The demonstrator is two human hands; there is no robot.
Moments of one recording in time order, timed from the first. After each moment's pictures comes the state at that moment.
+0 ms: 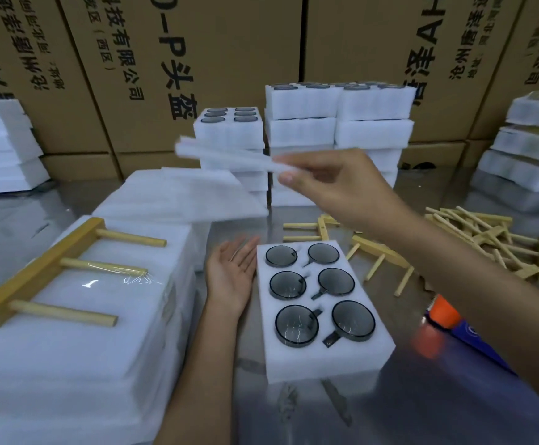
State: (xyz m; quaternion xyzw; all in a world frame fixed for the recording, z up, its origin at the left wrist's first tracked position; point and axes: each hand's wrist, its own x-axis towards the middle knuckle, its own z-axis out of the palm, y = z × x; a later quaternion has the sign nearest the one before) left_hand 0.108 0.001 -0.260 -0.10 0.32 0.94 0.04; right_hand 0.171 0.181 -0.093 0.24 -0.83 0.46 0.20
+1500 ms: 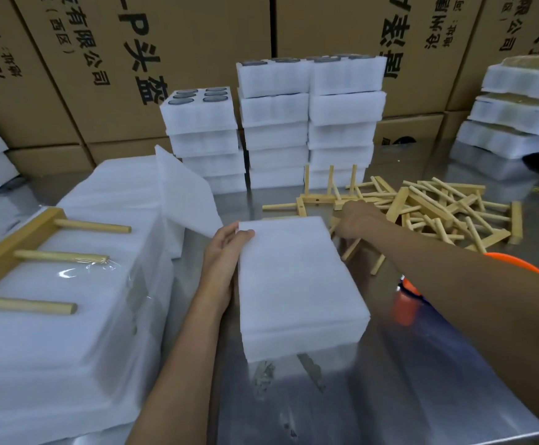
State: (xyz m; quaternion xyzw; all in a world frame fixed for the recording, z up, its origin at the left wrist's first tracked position) left_hand 0.145 0.028 -0.248 -0.07 0.61 0.79 0.00; right_hand 0.100 0.268 -0.200 -0.14 -0.99 0.06 -0.03
